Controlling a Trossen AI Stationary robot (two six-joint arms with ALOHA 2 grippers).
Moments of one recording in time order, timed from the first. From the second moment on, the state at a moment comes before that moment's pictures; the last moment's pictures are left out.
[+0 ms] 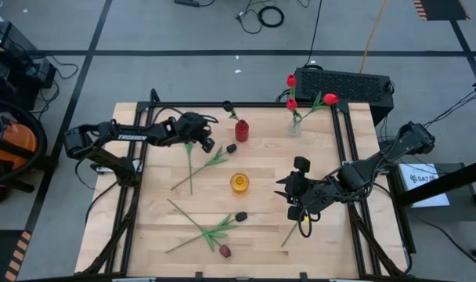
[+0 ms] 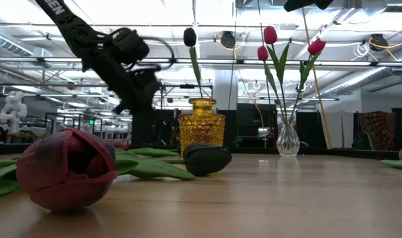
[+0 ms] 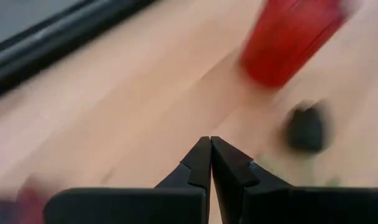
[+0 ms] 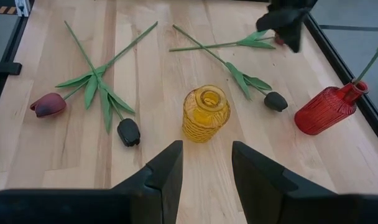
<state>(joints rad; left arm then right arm) 0.47 1.43 0.64 0.04 -0.10 -0.25 0.52 1.31 1.15 -0.68 0.58 0.43</state>
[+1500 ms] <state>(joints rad) -0.03 1.43 0.50 -0.13 -0.40 -0.36 0.45 1.31 1.15 -0.62 0.60 0.28</state>
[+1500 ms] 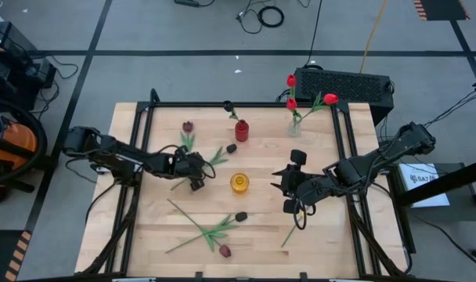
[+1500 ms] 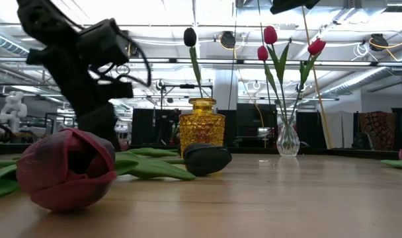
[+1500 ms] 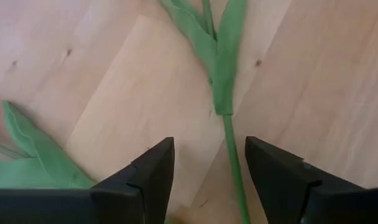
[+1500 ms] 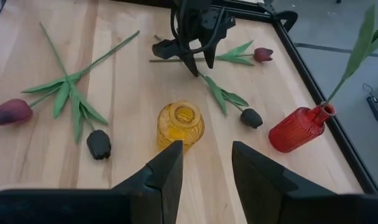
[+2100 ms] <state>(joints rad) 0.03 1.43 0.45 -0.05 -0.26 -0.31 0.45 1.31 1.15 -0.60 0.60 0.27</state>
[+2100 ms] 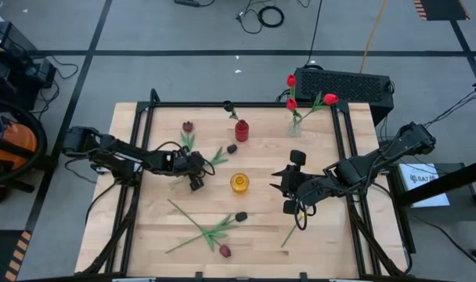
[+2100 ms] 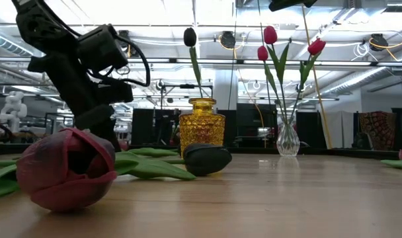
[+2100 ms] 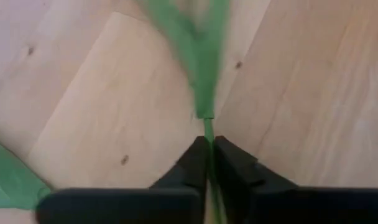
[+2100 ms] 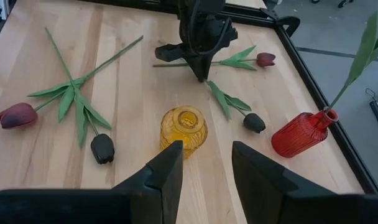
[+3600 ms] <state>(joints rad) -0.33 0.65 0.45 0.14 -0.09 -0.07 0.45 1.31 1.15 -0.61 0.60 0.32</state>
